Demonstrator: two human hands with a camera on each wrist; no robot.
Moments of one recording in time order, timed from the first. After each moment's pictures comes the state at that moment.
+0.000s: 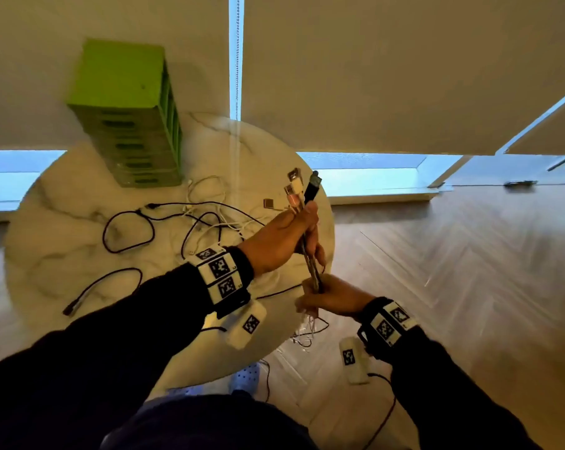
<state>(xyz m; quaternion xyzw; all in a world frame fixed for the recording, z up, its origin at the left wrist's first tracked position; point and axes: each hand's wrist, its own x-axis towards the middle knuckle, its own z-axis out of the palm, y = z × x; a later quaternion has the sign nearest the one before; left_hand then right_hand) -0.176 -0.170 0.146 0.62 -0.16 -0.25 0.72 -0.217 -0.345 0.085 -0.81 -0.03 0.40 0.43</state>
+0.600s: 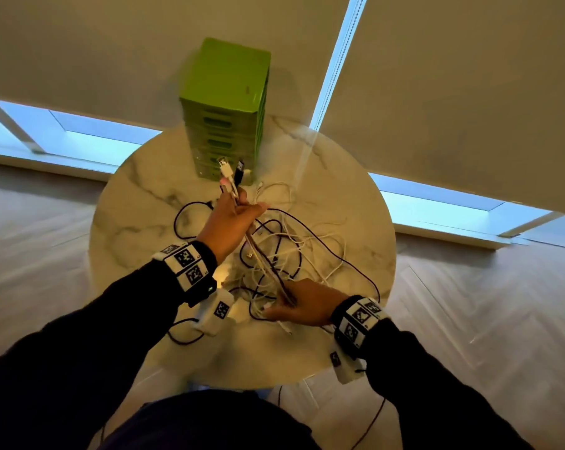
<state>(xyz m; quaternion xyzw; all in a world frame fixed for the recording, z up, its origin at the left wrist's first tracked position) -0.142 0.003 0.093 0.67 0.17 0.00 0.72 -0.160 -0.211 0.052 -0.84 -0.29 0.43 0.17</state>
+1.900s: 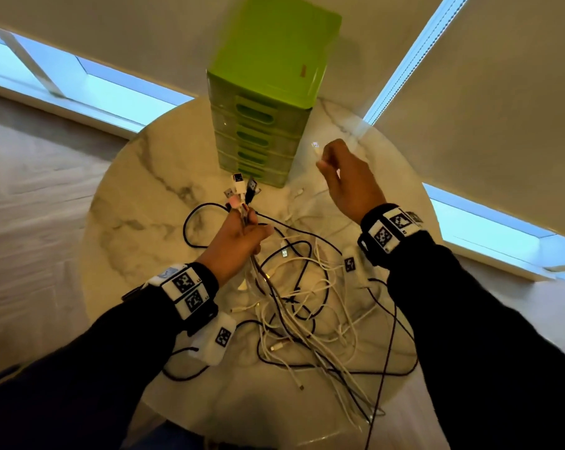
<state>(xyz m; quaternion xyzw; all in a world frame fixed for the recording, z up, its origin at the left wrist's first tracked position) -0.100 0.044 0.014 0.64 0.25 -0.04 0.73 0.077 -0.123 0.054 -0.90 -0.31 0.05 0.29</state>
